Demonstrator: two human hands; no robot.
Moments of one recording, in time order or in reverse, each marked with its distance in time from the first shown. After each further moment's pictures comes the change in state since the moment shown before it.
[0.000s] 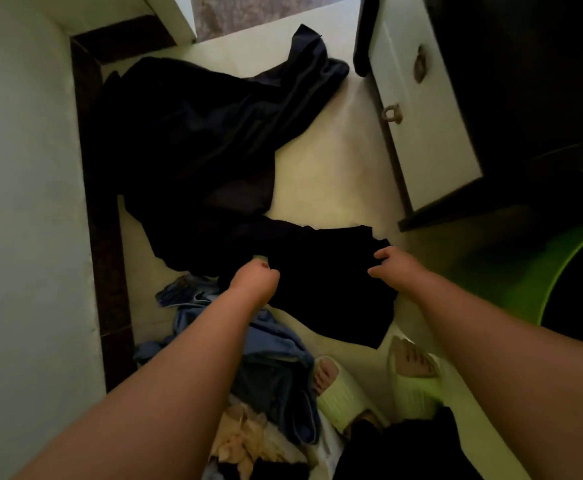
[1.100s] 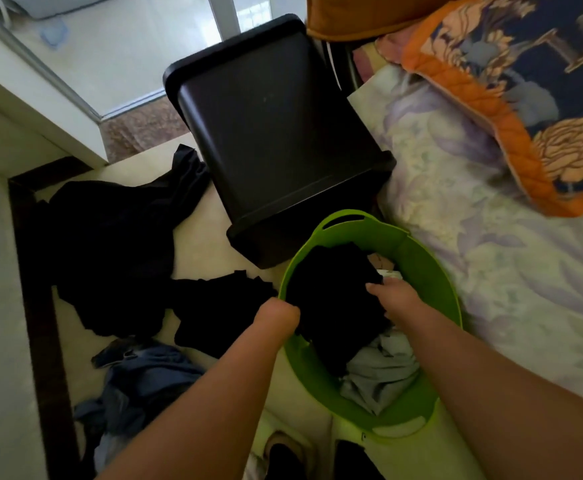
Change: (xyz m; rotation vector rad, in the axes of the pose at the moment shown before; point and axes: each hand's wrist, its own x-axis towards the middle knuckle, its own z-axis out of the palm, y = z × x) left_hand -0.300 0.243 0.162 0.073 -0.093 0.064; right_hand -0.227 0.228 -0.237 0.639 0.212 0.114
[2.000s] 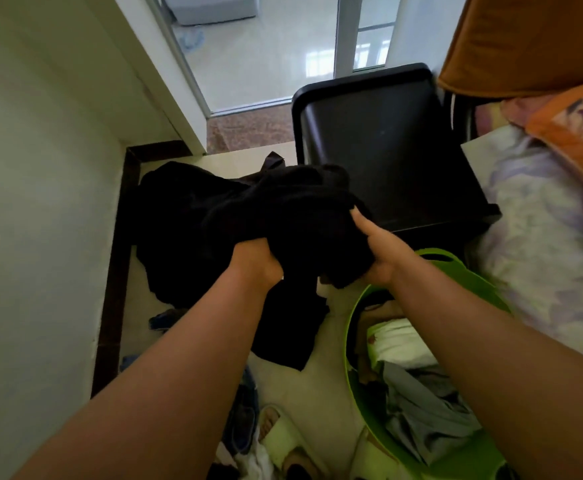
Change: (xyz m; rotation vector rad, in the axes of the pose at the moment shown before) left_hand -0.075 -0.055 -0.182 -1.590 0.139 0.171; right_hand -0.109 -0.170 0.146 0.431 -0.592 -0.126
